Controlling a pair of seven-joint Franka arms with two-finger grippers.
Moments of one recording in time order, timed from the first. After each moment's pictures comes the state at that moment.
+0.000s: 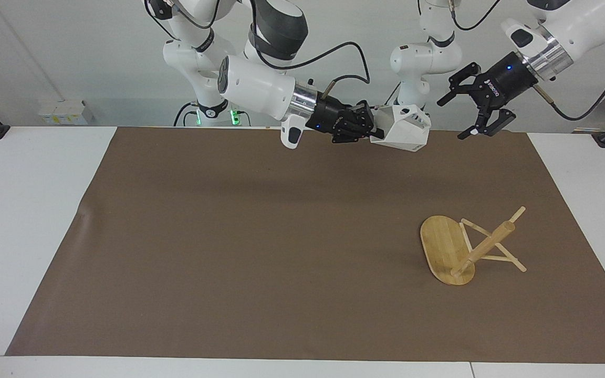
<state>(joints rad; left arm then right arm) 0.01 -0.11 -0.05 -1.66 -0.64 1.58 1.30 -0.01 0.25 0.64 -1.63 1.04 2.29 0.19</state>
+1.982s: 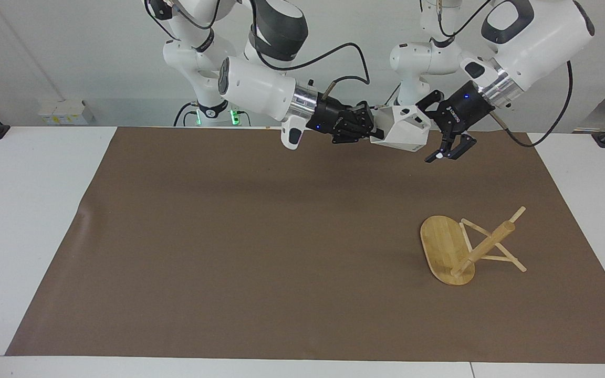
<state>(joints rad) -0.10 -0.11 -0.07 -1.81 -0.65 1.83 1.22 -0.01 0.25 0.64 -1.63 1.04 2.29 0.19</state>
